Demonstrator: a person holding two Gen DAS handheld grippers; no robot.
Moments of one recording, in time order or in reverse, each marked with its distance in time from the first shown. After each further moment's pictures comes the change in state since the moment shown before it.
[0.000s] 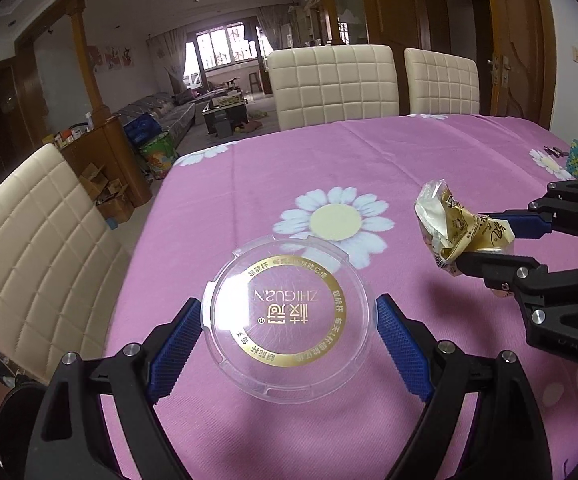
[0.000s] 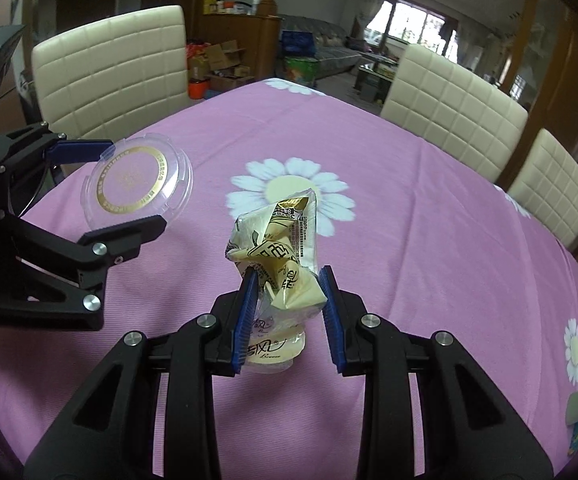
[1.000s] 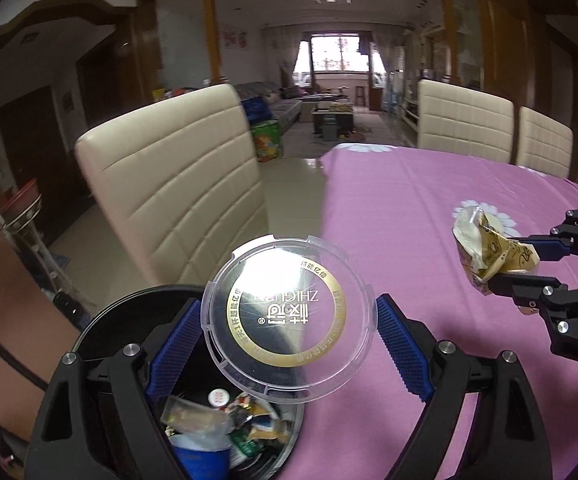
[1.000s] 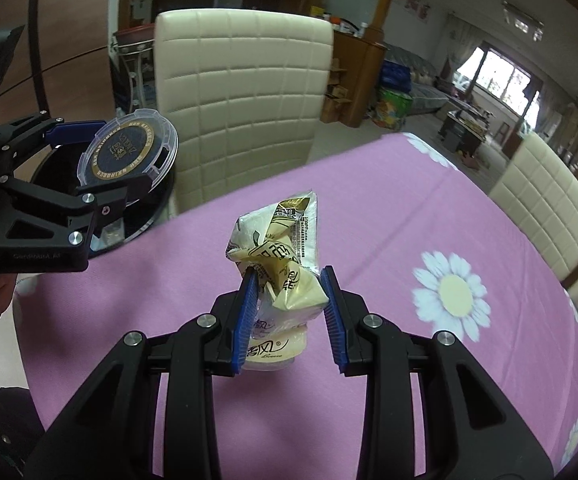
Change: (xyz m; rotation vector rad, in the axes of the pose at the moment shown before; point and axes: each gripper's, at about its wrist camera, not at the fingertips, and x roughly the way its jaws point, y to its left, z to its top) left arm -0.089 0.164 -0.093 -0.298 -0.030 0.279; right arm -0.003 0.167 0.061 -0.254 -0.056 0.216
